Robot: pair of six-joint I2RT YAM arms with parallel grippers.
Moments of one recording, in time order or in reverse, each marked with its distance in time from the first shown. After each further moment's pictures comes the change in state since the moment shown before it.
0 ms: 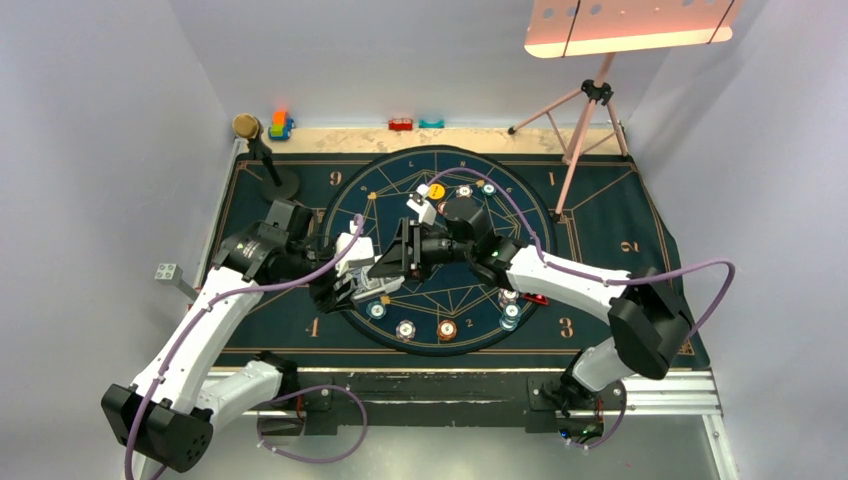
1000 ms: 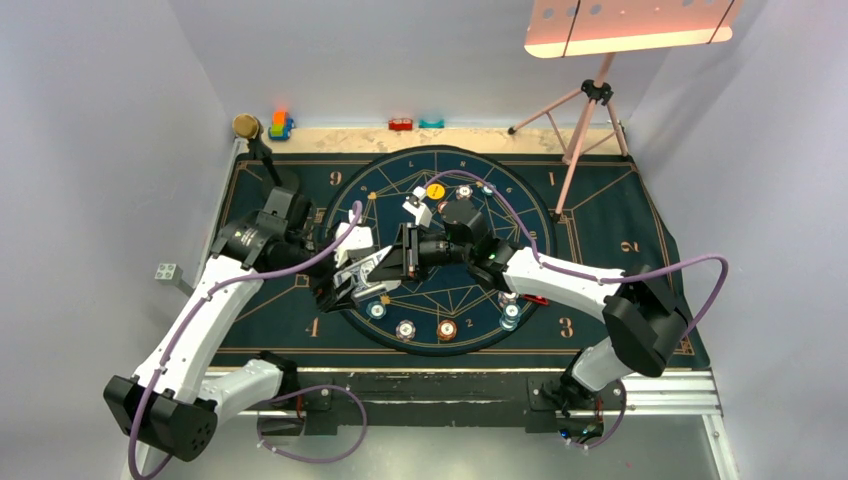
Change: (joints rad) left arm 0.018 0.056 0.097 -0.068 0.043 -0.002; right arm 0.009 0.012 -0.015 0.063 -0.026 0.019
